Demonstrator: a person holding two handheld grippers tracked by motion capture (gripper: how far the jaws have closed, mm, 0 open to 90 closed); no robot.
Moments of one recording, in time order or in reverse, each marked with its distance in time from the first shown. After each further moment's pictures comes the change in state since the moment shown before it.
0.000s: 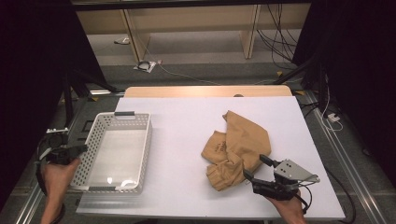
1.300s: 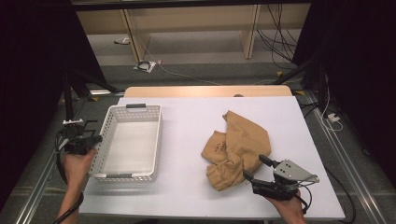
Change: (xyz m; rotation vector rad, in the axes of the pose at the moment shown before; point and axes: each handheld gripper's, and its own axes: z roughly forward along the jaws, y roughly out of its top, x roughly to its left) left arm -0.032 0.017 0.027 -0.035 -0.046 -0.040; right arm 0.001 0.000 0.000 0.005 0.005 -0.005
